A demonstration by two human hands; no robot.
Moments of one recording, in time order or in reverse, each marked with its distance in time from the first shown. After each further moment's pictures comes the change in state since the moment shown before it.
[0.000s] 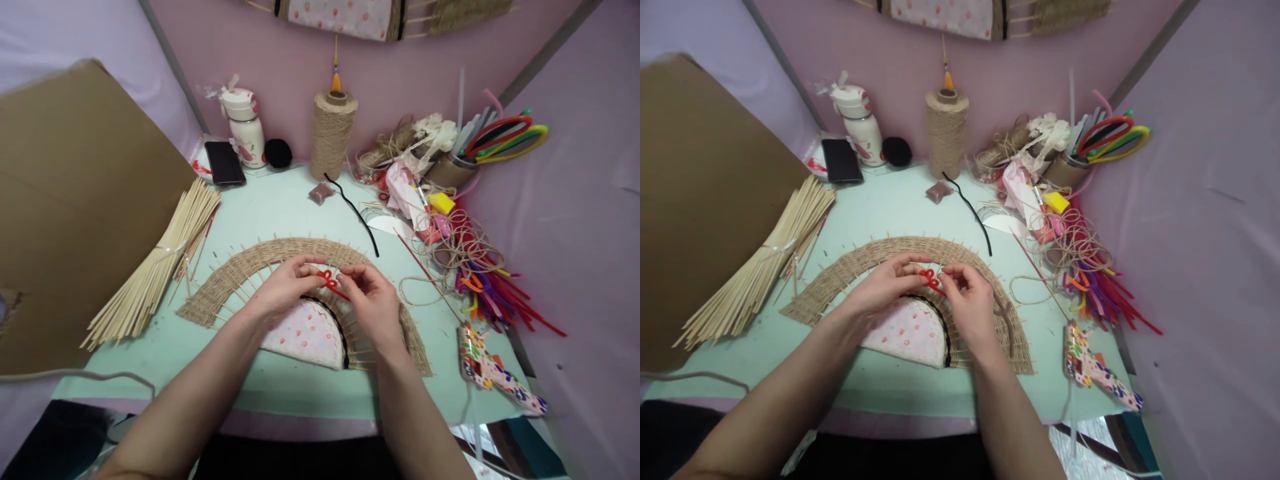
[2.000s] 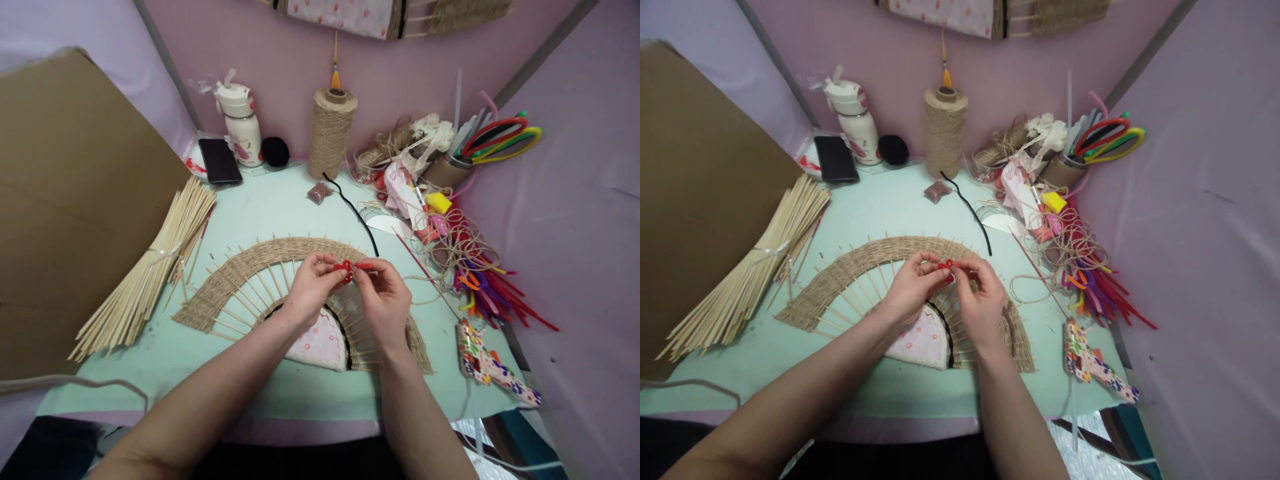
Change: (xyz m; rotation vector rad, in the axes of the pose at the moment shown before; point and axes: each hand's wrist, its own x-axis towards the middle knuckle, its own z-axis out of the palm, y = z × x) left_hand 0.015 -0.015 0.041 -0.313 0.174 0.089; right_hand 0.003 0.000 0.001 -0.008 0.205 -0.270
